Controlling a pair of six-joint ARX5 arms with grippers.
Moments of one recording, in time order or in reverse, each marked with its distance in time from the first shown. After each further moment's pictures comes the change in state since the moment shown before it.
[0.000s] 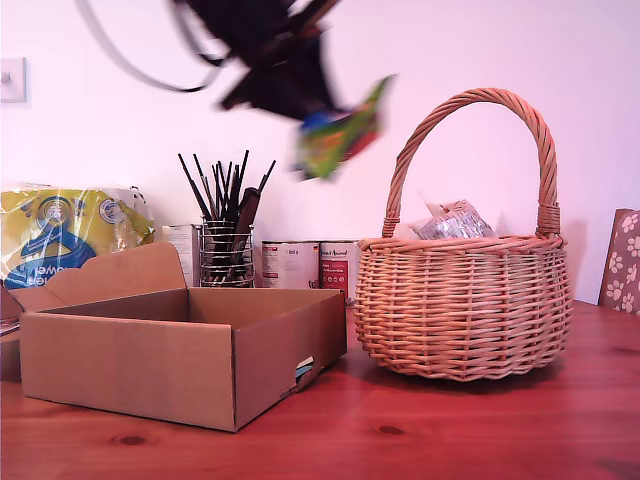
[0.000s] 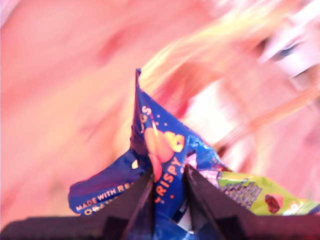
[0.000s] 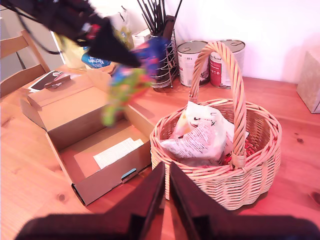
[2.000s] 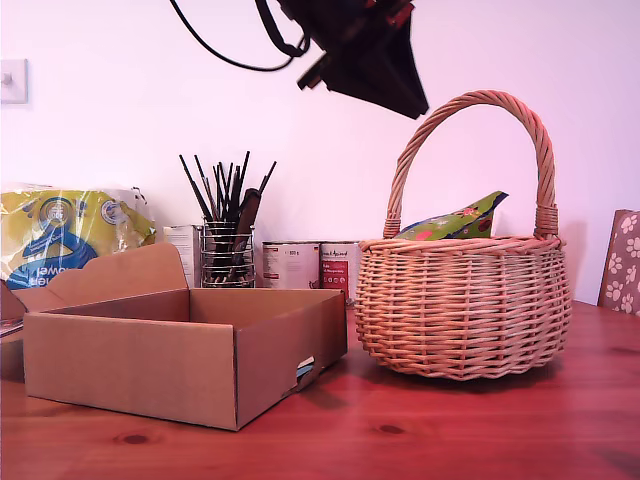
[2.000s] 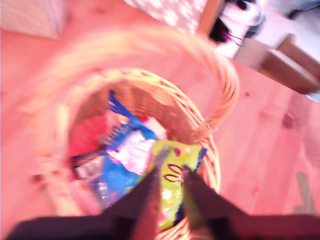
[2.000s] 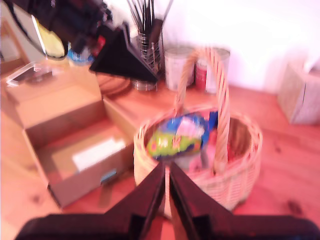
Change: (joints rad) left arm -0.129 0.030 0.061 -0.022 -0.118 0.137; right arm 0.000 0.022 -0.035 0.095 0.058 -0.075
